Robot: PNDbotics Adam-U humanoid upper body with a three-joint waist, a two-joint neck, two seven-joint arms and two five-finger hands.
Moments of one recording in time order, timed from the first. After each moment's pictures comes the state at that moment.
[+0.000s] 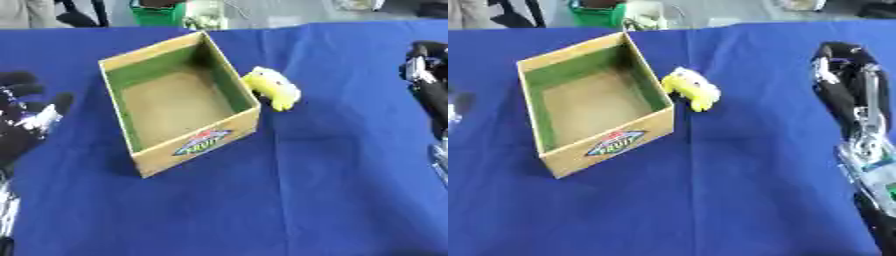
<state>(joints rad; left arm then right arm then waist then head) -0.38 0.22 -0.01 -1.71 0.06 0.01 0.16 -0.19 -0.58 -0.04 -1.74 -0.16 -0.09 -0.44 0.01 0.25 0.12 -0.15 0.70</state>
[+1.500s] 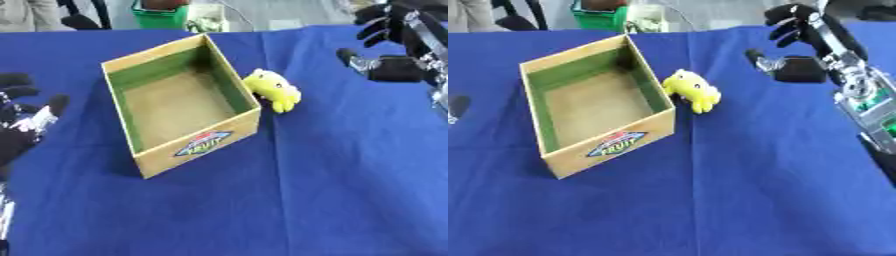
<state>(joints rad) -0.38 0.22 -0.02 -1.71 0.06 0.01 0.15 -0.50 -0.81 0.14 -1.58 0.02 0.03 -0.02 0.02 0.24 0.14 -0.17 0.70</state>
